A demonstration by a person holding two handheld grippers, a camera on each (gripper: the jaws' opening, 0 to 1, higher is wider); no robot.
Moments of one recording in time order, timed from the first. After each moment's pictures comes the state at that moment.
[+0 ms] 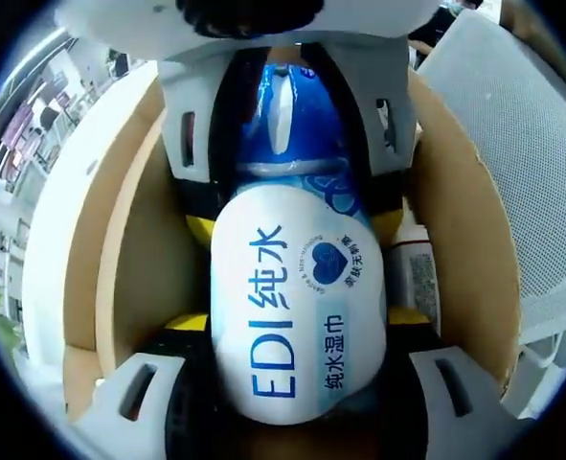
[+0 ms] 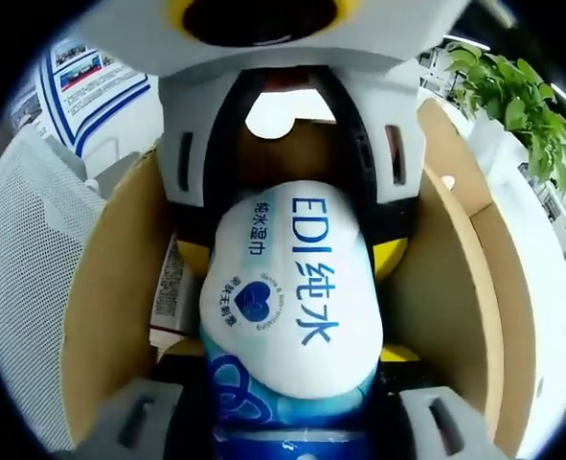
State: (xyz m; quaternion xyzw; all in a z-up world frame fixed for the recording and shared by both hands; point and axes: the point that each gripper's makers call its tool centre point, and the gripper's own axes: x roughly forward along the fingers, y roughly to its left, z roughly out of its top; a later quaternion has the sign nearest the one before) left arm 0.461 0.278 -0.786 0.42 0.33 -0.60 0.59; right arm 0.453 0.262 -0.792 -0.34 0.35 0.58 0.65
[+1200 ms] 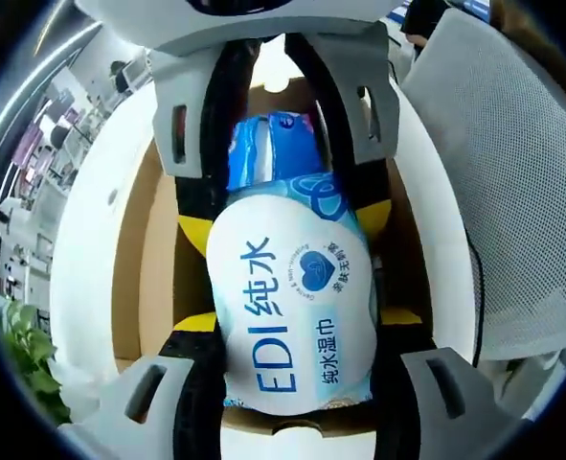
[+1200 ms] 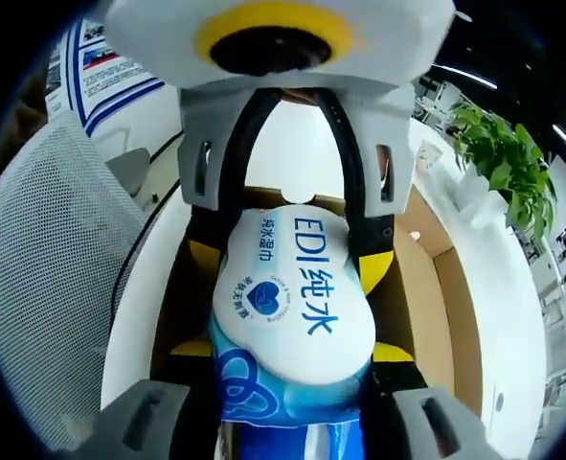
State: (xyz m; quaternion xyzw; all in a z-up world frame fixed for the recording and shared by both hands) left arm 0.429 0.264 -0.728 0.45 0.31 -0.58 0.60; right arm 0.423 0.251 -0.730 -0.37 0.29 0.59 0.66
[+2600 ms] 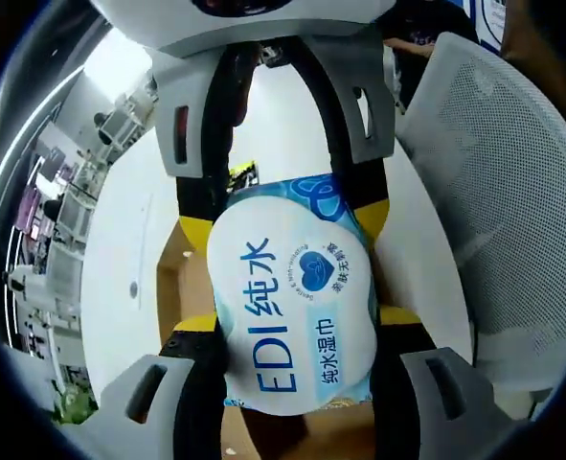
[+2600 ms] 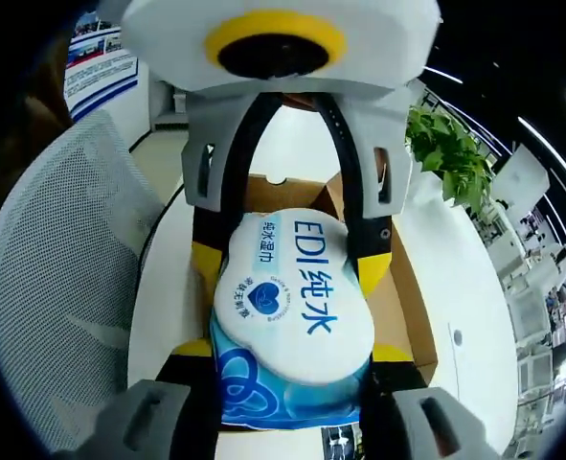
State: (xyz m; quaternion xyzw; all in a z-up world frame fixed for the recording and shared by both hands) left arm 0.408 0.147 -0.668 0.49 0.21 -0.62 0.57; right arm 0.401 0.136 -0.669 -0.38 0.29 0.51 0.72
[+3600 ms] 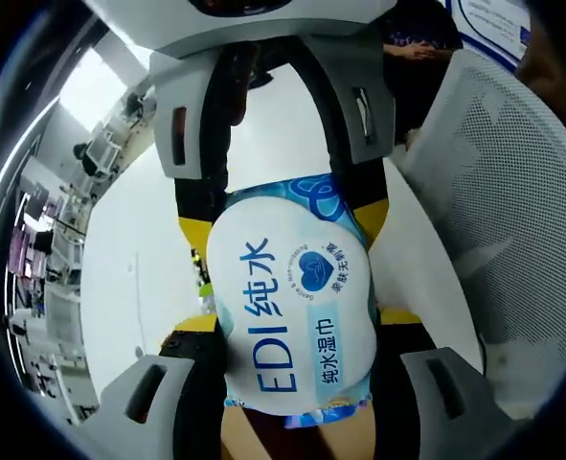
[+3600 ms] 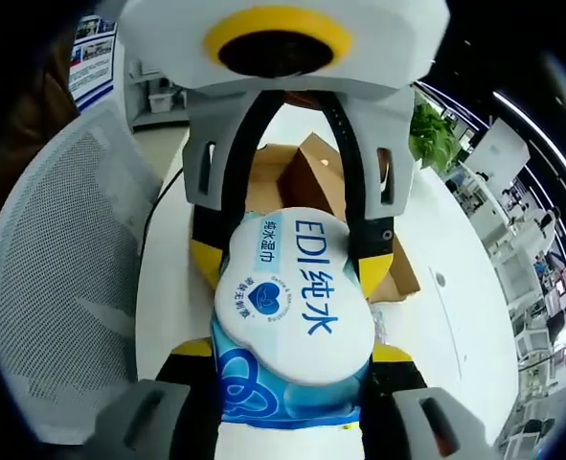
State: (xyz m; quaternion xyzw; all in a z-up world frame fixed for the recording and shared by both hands) left arm 0.392 0.058 -0.664 0.50 0.18 -0.66 0.53; right arm 0.385 0.047 -0.665 -0.37 0.31 0.46 0.74
